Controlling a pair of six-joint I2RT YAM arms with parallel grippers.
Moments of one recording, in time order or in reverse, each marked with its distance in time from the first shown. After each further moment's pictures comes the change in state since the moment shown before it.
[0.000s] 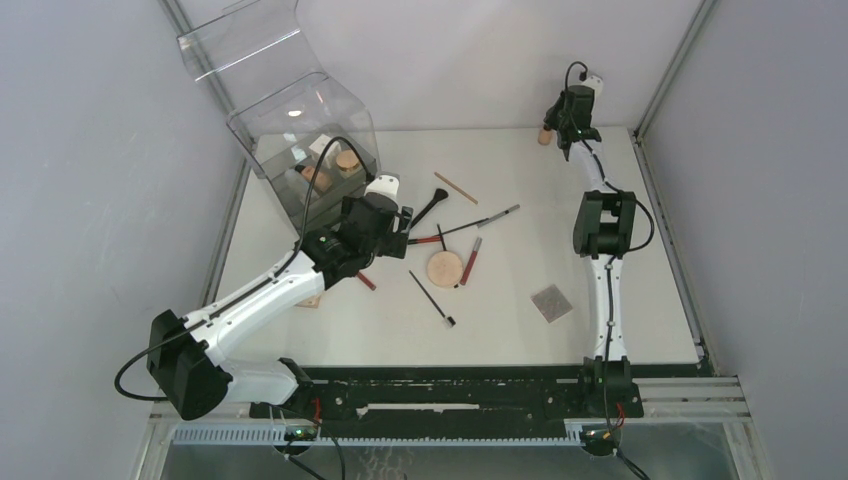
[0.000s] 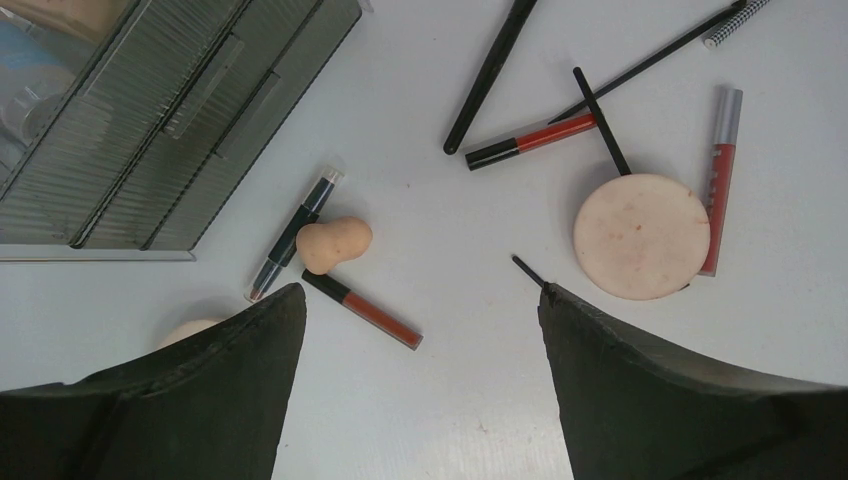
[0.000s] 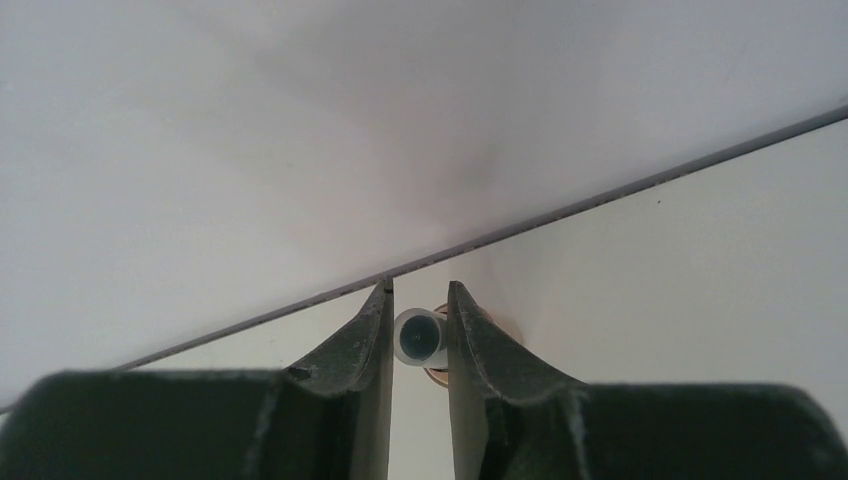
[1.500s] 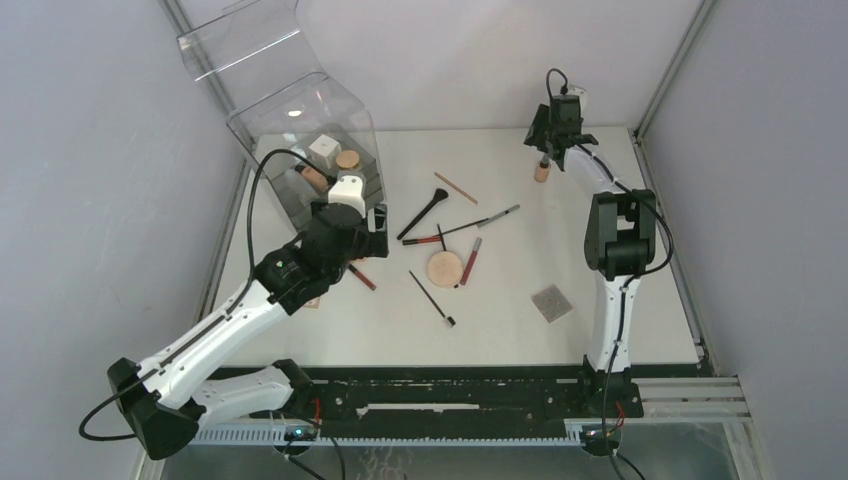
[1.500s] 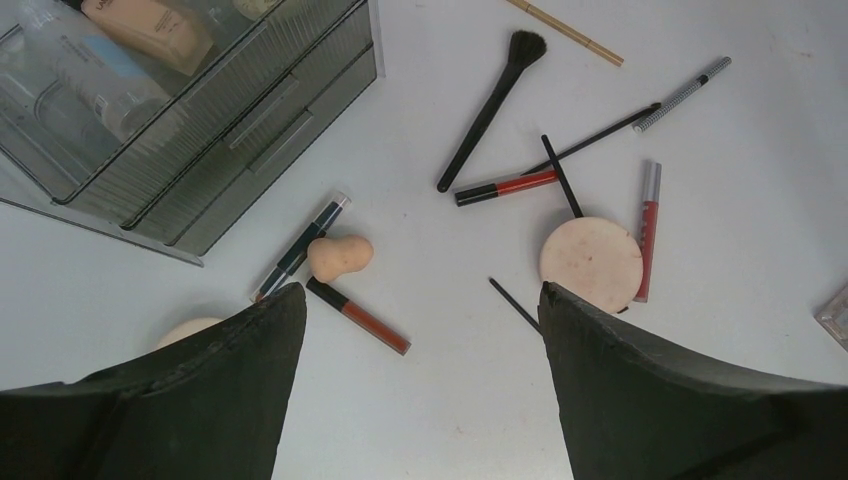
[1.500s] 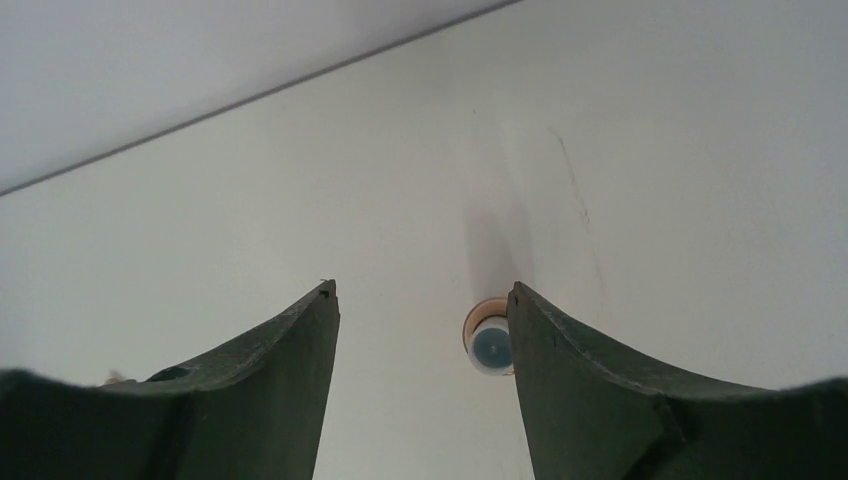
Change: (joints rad) left arm 0.000 -0.246 -0.064 0.014 -0.021 -0.053; right arm 0.098 -0.540 -0.690 -0.056 0.075 -0.064
